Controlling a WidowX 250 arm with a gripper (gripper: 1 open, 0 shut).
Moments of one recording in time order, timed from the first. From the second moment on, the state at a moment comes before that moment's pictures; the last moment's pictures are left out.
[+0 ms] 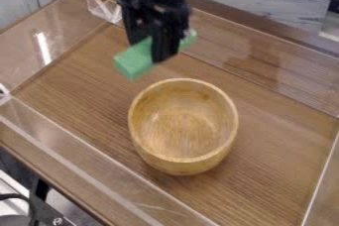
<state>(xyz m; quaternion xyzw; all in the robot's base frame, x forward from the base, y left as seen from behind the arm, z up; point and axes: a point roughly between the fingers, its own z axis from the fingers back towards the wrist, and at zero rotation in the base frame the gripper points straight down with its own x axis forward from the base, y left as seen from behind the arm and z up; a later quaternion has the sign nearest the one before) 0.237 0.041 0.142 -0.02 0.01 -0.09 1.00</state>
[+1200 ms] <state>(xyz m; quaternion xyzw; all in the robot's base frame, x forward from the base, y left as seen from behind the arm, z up) 0.226 0.073 0.106 0.00 0.01 -0.04 1.00</state>
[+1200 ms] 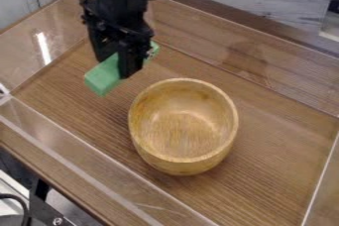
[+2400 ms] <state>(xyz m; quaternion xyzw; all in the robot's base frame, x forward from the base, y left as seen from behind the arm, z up) 0.219 0.093 0.081 0.01 0.02 -0.02 1.00</state>
